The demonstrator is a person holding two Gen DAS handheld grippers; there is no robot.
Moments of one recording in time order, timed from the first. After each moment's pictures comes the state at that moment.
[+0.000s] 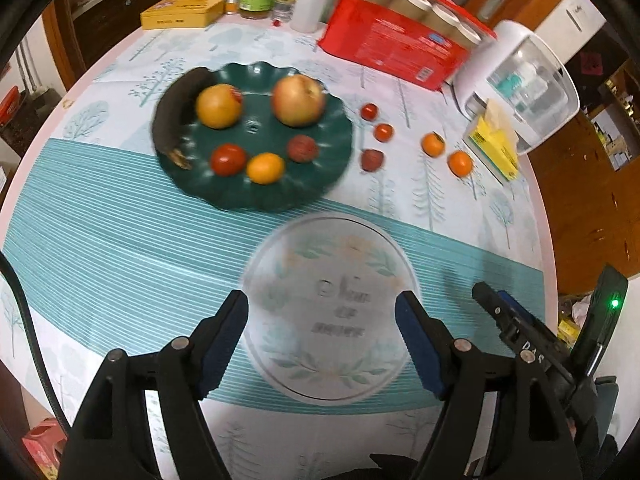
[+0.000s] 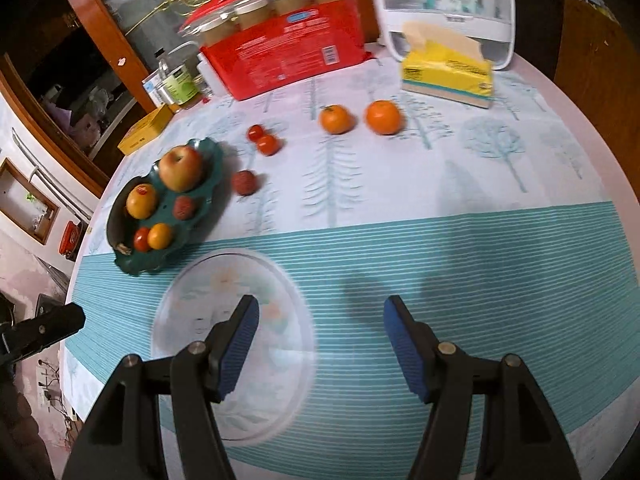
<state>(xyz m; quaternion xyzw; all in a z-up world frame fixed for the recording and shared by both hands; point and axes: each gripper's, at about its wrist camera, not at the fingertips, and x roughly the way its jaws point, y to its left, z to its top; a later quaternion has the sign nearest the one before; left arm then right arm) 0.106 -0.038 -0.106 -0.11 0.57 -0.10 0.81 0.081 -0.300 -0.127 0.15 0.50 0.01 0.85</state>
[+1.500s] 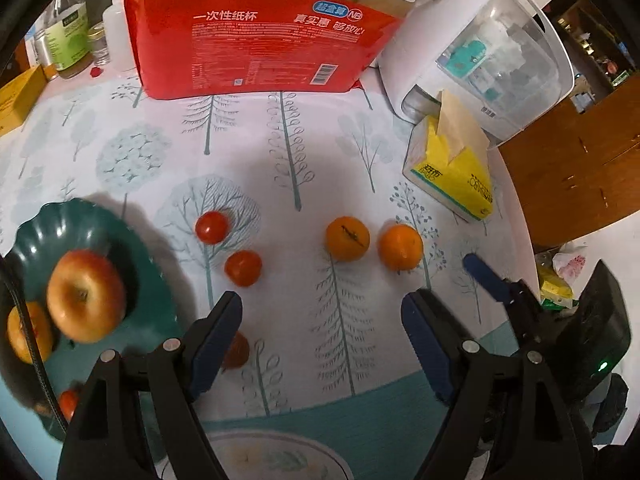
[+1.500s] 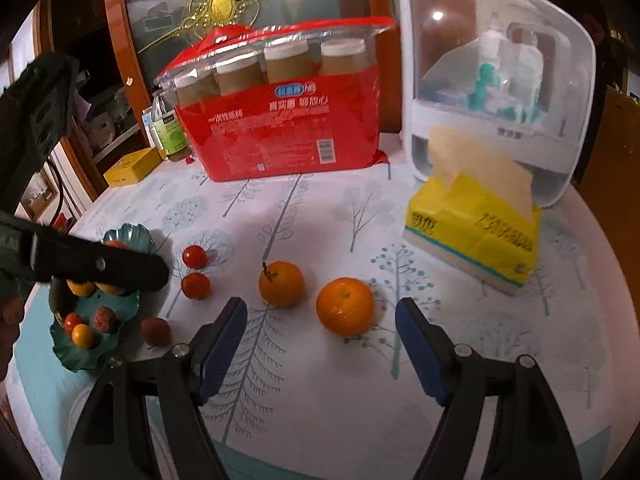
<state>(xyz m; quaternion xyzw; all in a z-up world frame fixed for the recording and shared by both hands) 0.327 -0.196 -0.135 -0.05 0.58 -0.23 0.78 0.236 -0.359 -0.140 0.04 0.40 0.05 0.91</state>
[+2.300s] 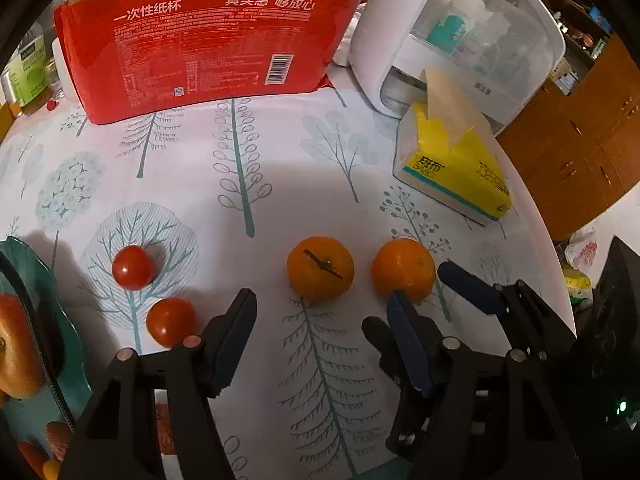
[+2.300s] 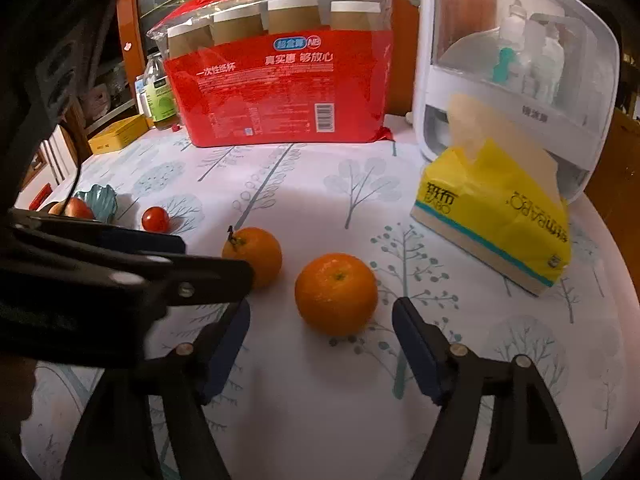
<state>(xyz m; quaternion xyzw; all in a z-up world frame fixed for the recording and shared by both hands) 0.333 -0.256 -0.186 -0.02 0.52 -0.25 0.81 0.254 -0.355 -0.187 -0.01 0.40 0.05 0.91</state>
